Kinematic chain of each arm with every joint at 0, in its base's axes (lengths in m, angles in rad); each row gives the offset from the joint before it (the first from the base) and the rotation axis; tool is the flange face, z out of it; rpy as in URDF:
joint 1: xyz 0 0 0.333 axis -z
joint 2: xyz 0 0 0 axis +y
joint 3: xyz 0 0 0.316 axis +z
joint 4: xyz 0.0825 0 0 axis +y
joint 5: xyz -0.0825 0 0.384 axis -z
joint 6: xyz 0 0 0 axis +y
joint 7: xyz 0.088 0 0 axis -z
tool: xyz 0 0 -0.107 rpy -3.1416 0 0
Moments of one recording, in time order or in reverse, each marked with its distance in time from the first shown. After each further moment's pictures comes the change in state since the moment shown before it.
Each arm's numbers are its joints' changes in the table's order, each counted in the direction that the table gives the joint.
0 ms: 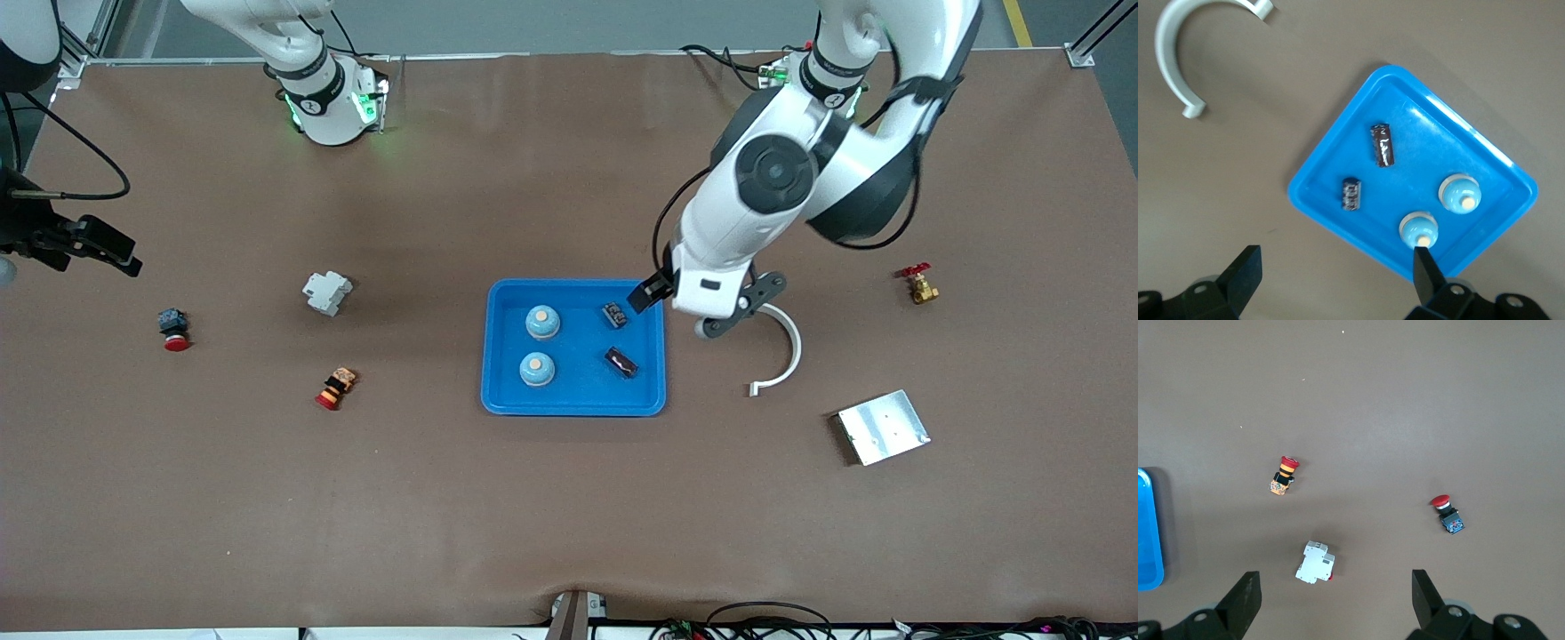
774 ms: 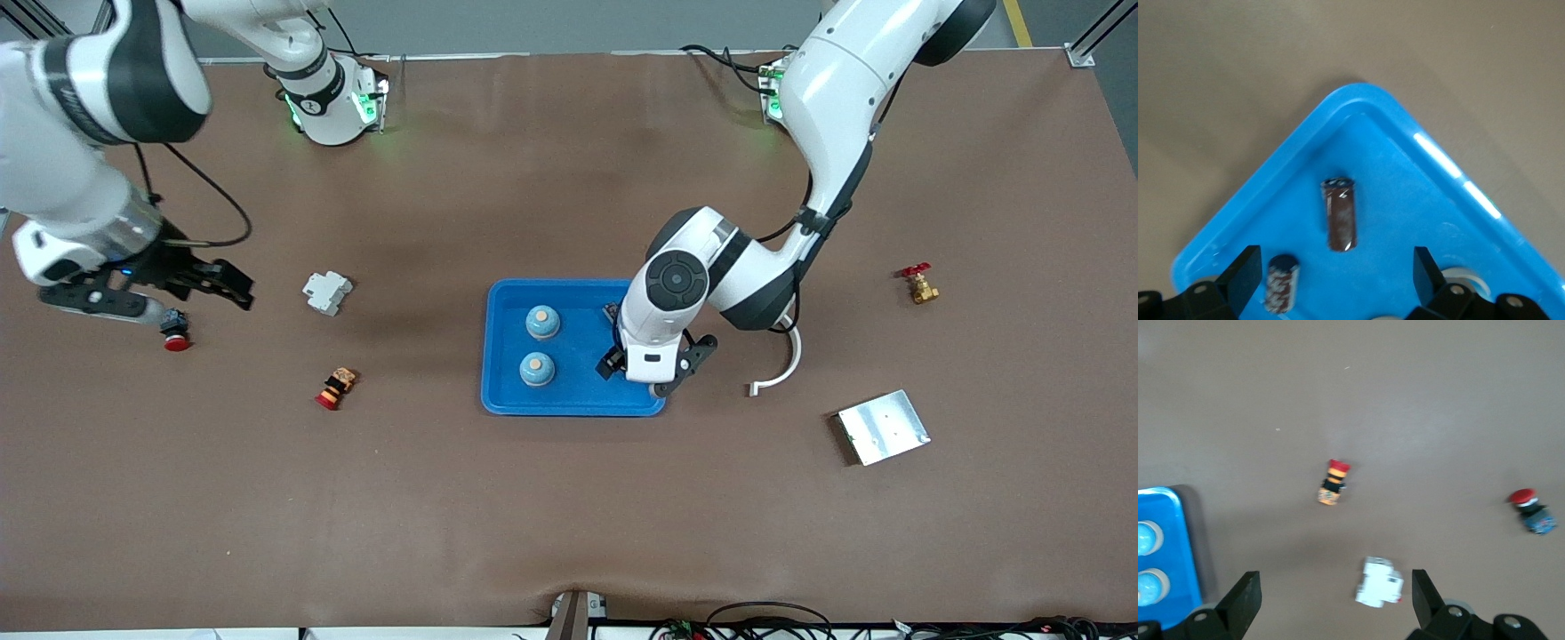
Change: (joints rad) left arm 0.074 0.303 0.039 -0.058 -0.159 -0.292 -0.192; right arm -0.199 0.054 0.016 0.176 -0.003 -0.247 0.312
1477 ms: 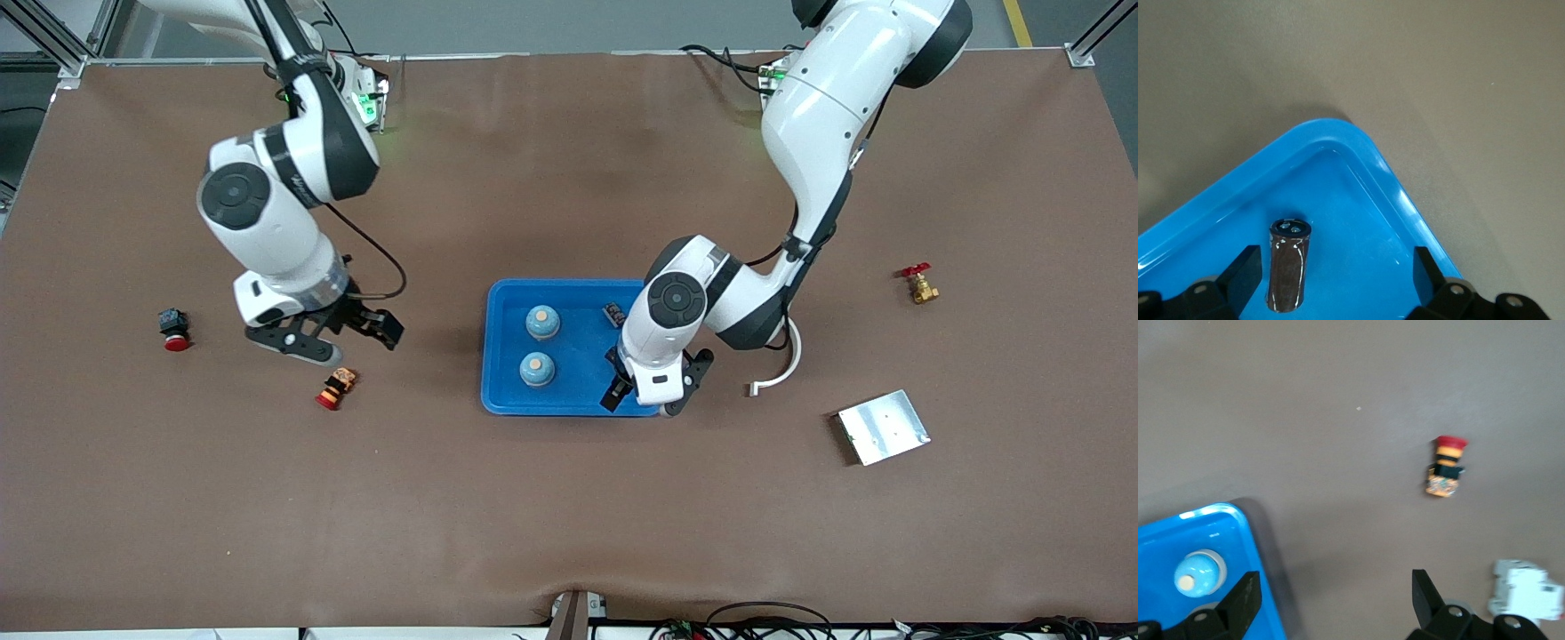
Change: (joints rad) left arm 0.056 0.092 0.084 -0.044 0.000 -0.132 -0.160; right arm -0.243 0.247 0.003 -0.027 0.000 -0.247 0.397
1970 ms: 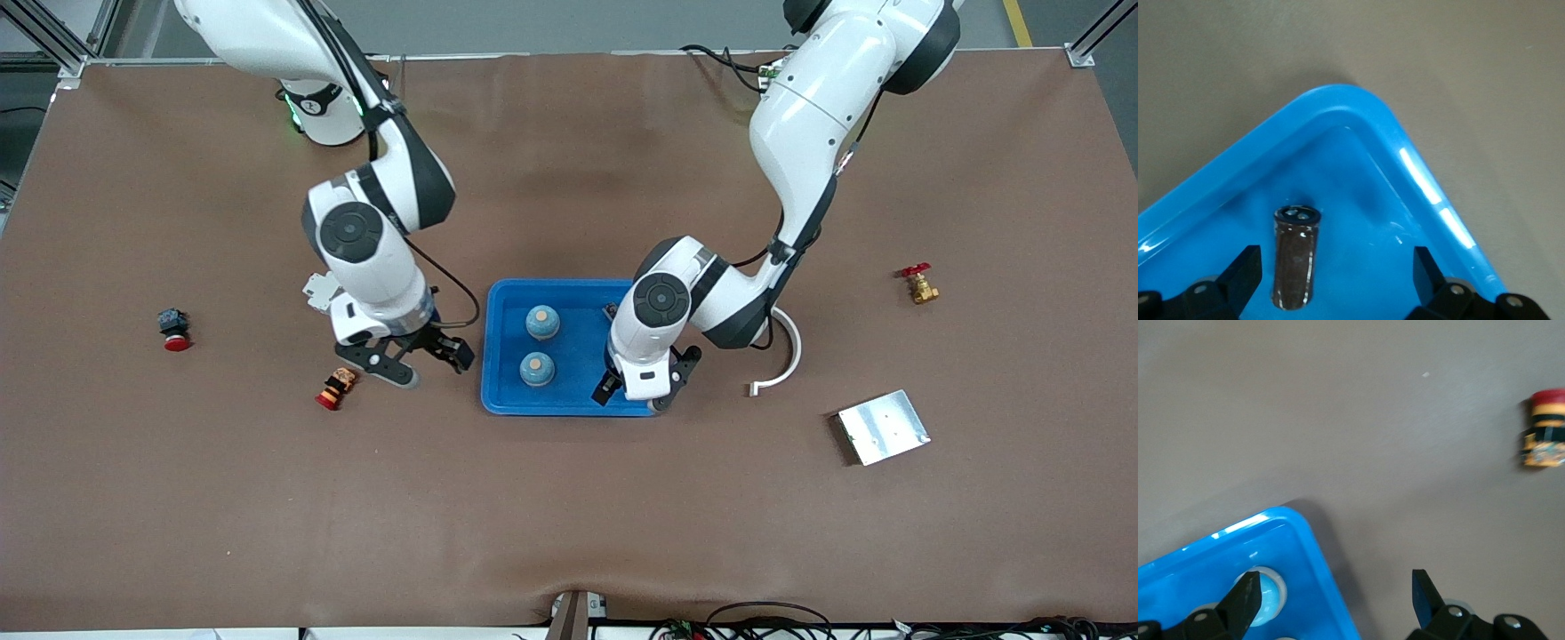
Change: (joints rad) left arm 0.023 0.026 0.001 0.002 0.000 0.011 -0.004; right arm -0.116 0.217 0.000 -0.164 0.000 -0.073 0.228
